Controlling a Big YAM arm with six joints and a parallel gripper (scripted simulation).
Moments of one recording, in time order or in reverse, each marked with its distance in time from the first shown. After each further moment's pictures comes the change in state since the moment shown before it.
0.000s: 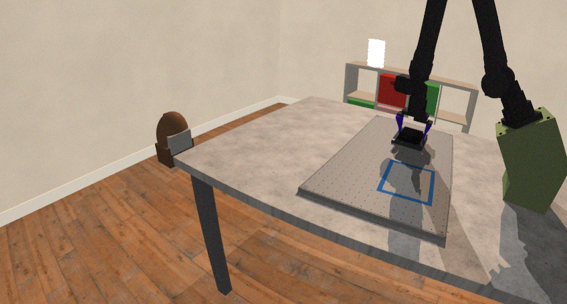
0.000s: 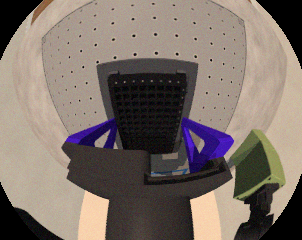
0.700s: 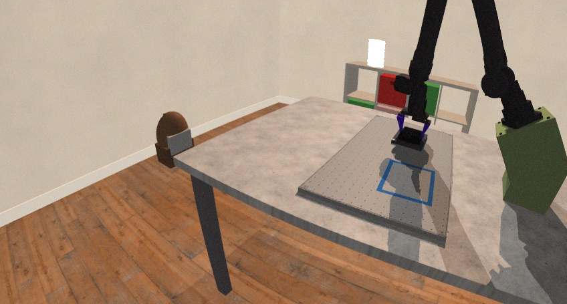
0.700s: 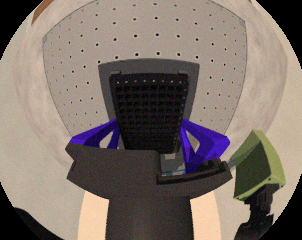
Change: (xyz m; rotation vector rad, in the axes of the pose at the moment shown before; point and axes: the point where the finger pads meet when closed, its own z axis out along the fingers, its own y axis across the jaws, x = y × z) arm 0.000 0.002 0.000 -0.005 0.000 -0.001
